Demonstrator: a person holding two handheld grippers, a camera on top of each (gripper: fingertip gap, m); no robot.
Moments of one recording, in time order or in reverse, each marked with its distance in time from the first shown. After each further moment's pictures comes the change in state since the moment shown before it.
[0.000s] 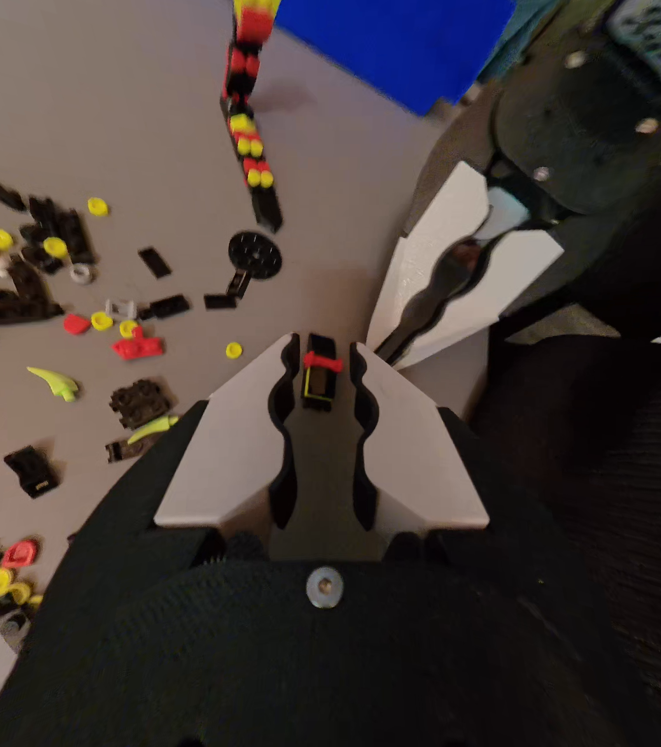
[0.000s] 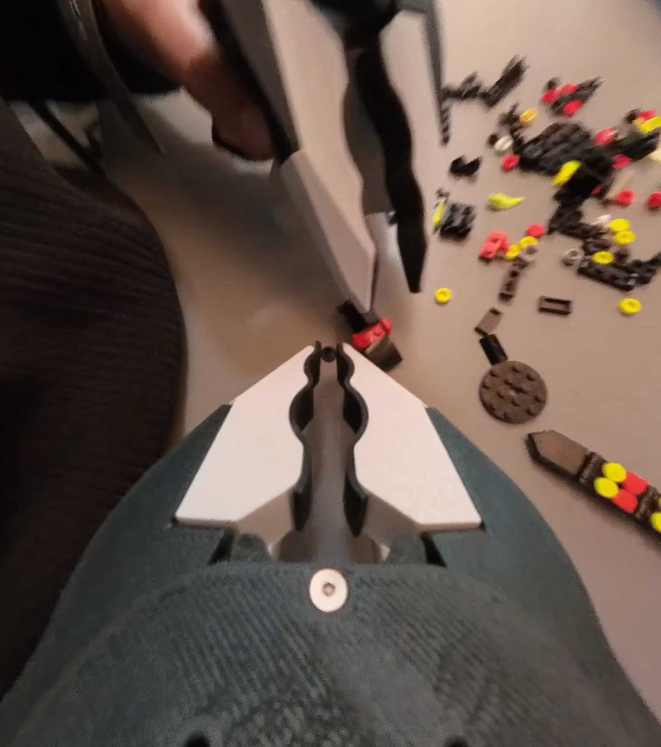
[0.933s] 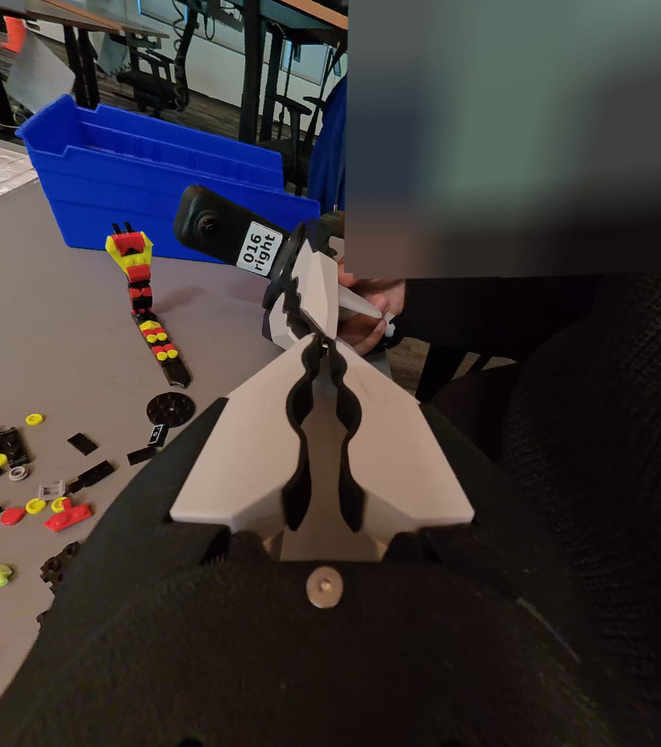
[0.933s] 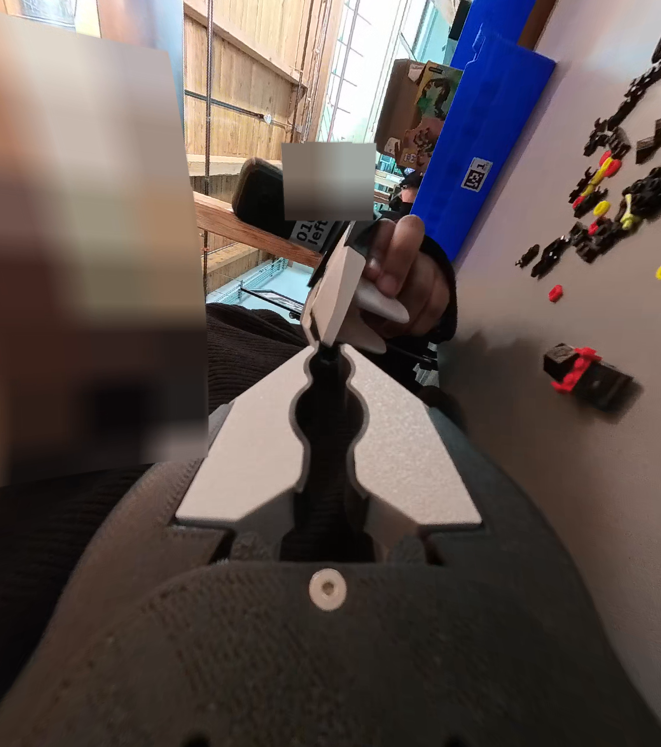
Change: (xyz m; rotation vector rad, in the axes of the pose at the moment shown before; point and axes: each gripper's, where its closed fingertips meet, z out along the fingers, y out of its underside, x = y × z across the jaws) left arm 0.075 -0.049 -0.029 0.349 0.210 0.281; right arm -0.010 -0.068 -0.069 0.565 -0.874 0.987
